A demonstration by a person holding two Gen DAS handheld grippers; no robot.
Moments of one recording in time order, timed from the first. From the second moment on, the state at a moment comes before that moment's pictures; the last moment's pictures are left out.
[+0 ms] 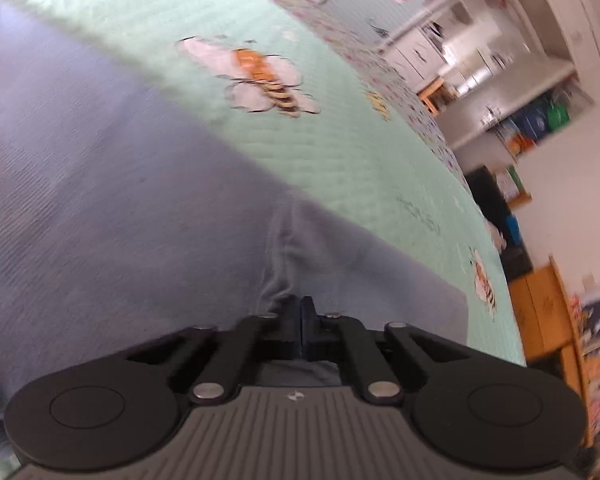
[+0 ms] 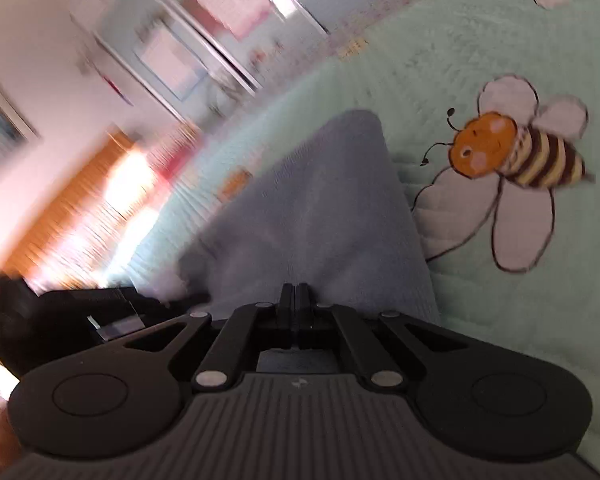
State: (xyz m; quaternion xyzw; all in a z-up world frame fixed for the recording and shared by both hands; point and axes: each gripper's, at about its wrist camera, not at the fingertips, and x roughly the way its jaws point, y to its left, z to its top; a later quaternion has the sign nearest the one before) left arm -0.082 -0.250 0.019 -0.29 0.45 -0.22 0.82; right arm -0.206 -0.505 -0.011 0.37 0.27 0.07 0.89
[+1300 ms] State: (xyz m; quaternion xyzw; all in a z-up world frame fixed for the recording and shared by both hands) left arm -0.080 -0.300 0.065 -0.09 0.46 -0.22 0.86; right arm -0.168 -0.519 -0.017 0.41 0.23 0.07 0.88
